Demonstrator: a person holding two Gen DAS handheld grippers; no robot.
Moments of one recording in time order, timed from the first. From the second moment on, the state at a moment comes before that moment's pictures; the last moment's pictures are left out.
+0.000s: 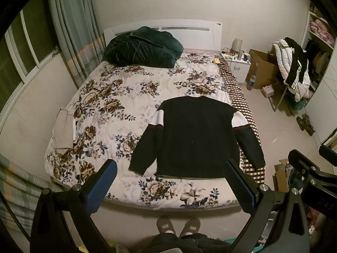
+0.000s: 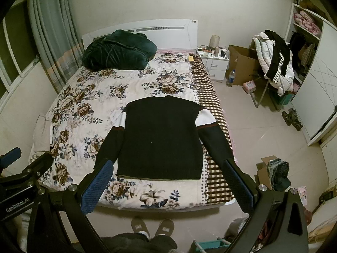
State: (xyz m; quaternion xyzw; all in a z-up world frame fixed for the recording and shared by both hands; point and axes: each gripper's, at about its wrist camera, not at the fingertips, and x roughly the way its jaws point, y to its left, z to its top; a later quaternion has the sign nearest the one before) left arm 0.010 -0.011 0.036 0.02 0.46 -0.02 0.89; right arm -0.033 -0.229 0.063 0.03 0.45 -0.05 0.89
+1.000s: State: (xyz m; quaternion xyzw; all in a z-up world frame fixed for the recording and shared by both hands) left arm 0.016 -0.015 0.045 0.03 0.46 -0.02 0.89; right arm -0.032 -0.233 0.069 0.03 0.45 -0.05 0.89
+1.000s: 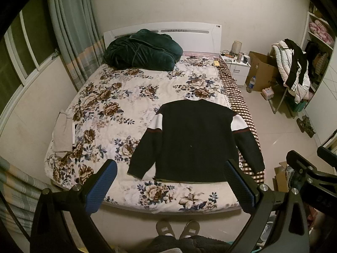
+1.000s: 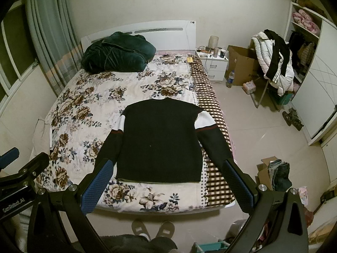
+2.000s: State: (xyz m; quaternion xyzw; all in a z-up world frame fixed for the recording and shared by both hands) left arm 0.198 0.184 -0.344 -0.13 0.62 0.17 0.75; right arm 0.147 -0.277 -0.263 0.10 0.54 -0.13 0.83
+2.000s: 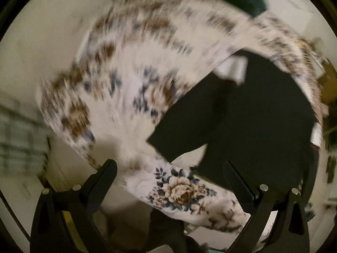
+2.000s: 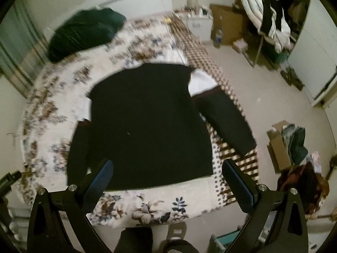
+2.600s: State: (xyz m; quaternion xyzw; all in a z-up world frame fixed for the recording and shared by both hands) left arm 0.209 0.253 -0.537 -0.38 0.58 0.19 0.70; right arm 0.271 -0.220 -0.564 0.06 0.67 -0.19 0.72
